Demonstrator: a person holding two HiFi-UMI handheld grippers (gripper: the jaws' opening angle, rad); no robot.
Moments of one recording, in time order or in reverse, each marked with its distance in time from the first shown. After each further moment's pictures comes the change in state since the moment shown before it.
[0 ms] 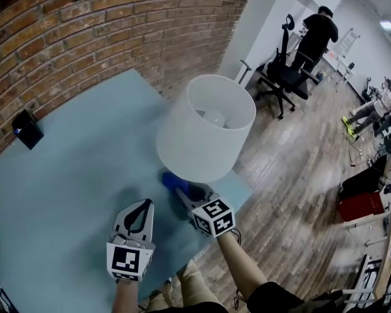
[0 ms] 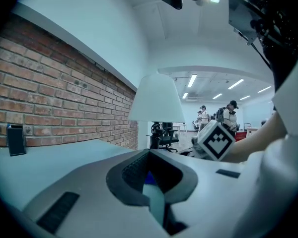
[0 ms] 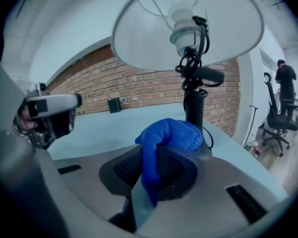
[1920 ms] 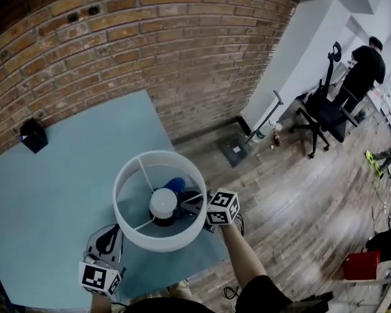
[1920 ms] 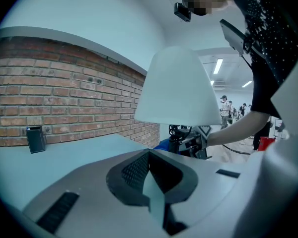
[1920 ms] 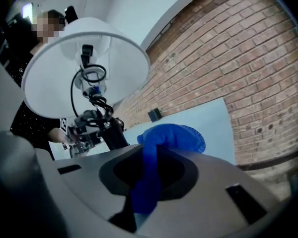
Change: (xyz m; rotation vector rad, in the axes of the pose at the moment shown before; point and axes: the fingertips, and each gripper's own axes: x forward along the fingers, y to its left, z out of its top) left arm 0.071 0.011 0.012 -0.046 0.109 0.310; right arm 0.041 -0.124 0.053 0.016 -0.011 0.831
